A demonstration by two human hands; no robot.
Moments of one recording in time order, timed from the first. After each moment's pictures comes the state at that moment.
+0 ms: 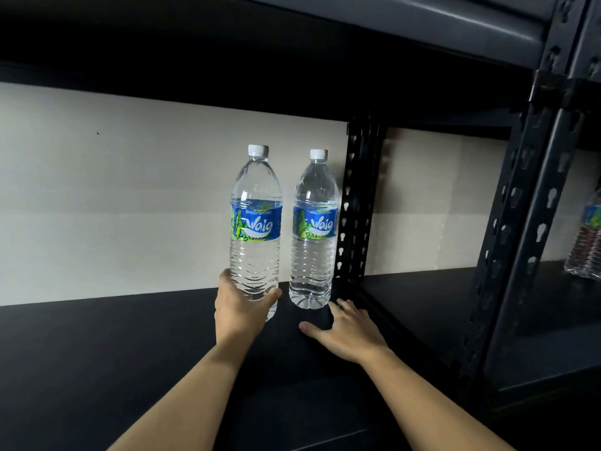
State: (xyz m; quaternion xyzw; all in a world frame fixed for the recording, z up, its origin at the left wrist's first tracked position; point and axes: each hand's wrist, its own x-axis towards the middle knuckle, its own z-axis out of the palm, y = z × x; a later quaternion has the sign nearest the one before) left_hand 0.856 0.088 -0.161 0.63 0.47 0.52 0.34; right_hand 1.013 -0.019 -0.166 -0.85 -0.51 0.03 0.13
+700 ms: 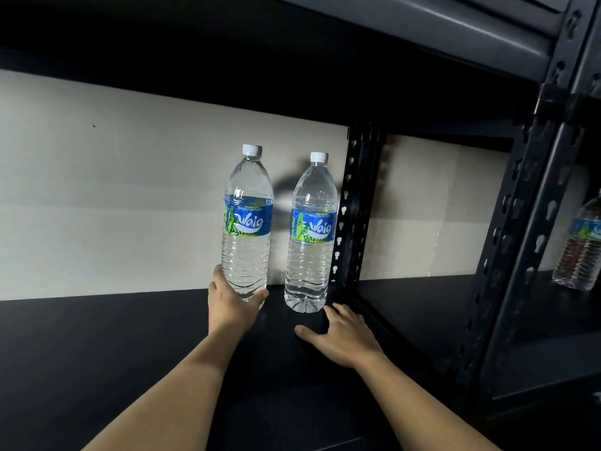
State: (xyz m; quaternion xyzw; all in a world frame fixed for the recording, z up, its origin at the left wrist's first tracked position) left_hand 0.860 0.119 -0.169 0.65 0.47 0.49 0.35; right_hand 1.006 -0.023 -0.160 -0.85 -0.50 0.05 0.13
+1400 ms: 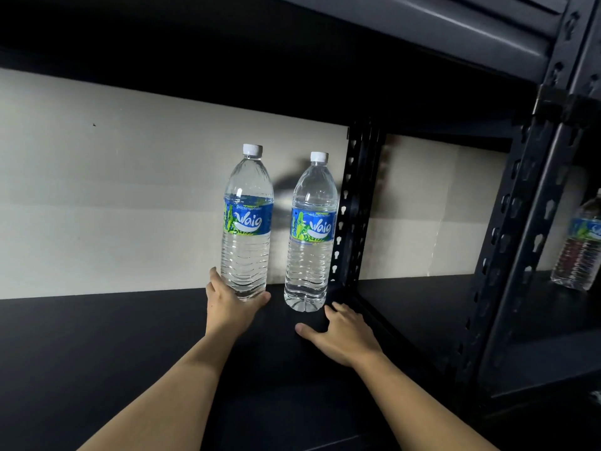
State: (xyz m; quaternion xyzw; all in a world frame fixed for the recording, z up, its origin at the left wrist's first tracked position) left_hand 0.852 0.112 -0.165 0.66 0.47 0.45 0.37; right_hand 1.007 -0.022 -0.162 -0.85 -0.50 0.02 0.14
